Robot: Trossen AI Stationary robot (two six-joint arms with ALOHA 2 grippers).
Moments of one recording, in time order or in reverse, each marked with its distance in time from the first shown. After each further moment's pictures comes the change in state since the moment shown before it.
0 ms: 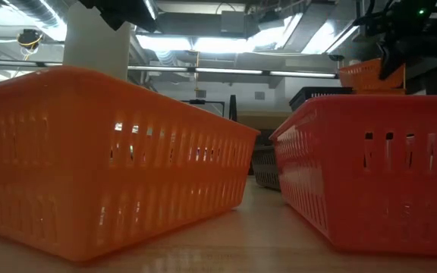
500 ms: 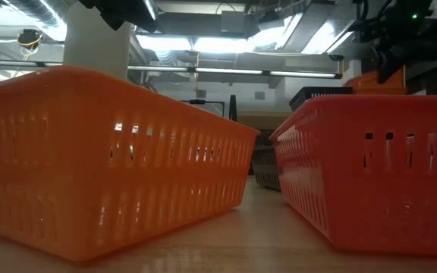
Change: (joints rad) left arm 0.000 0.000 0.000 0.000 0.000 0.000; right arm 0.000 0.051 0.000 0.002 0.042 0.005
